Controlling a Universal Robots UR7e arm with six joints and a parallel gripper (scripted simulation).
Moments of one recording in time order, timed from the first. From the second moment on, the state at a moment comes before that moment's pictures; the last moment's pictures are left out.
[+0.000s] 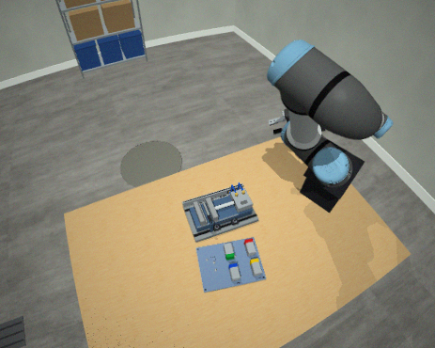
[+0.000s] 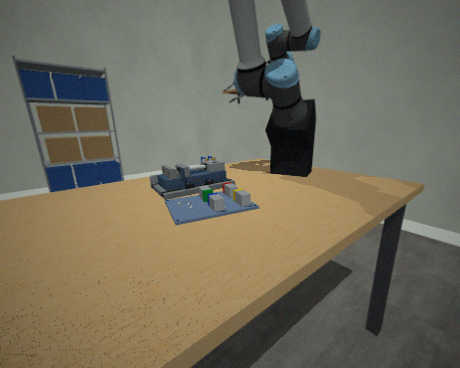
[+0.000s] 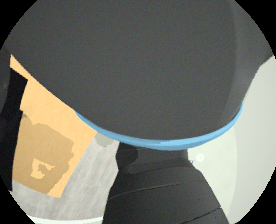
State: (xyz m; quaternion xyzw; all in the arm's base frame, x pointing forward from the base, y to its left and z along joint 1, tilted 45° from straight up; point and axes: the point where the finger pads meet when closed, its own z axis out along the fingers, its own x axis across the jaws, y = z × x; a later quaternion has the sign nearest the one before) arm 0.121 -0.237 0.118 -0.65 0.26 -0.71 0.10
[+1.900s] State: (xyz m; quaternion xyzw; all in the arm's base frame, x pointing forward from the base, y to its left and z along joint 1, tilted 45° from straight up) arm 0.121 -0.237 0.118 -0.65 0.26 -0.71 0.10
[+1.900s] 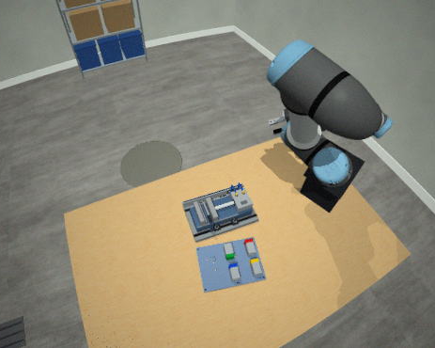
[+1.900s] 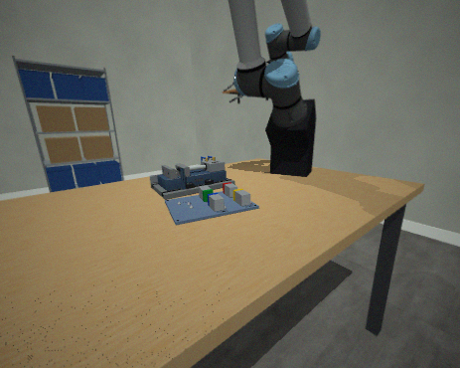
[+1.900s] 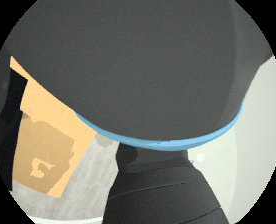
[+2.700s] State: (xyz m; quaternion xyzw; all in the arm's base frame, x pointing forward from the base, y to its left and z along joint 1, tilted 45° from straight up) arm 0.121 -0.236 0.119 -0.65 0.26 -0.71 0.10
